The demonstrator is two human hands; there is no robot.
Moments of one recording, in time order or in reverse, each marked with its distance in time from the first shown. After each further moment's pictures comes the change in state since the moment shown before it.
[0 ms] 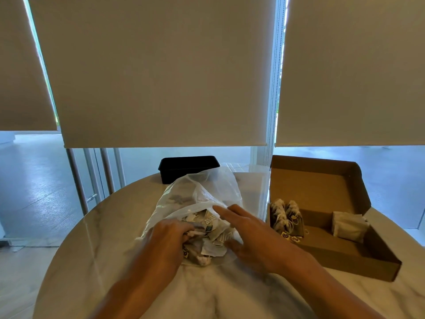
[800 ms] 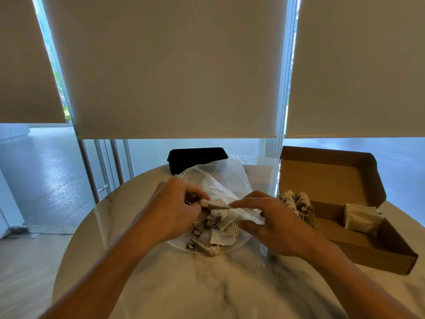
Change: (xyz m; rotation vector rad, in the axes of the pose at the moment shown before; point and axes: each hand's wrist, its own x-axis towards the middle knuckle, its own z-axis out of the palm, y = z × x) left_hand 0.023 0.032 -0.052 -0.207 -0.103 -0.102; right_hand -0.007 0.005 -0.017 0.242 0.107 0.042
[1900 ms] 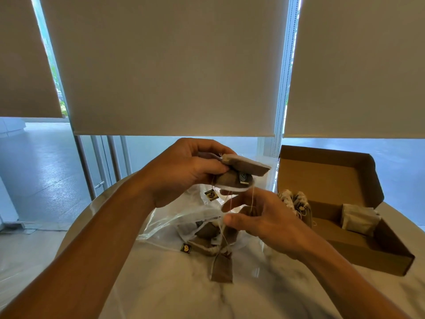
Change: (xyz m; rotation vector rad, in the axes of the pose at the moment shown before) left_hand 0.026 0.042 -0.028 -0.696 -0.203 0.106; right_hand -0.005 -0.038 -0.006 0.474 -0.033 0.183
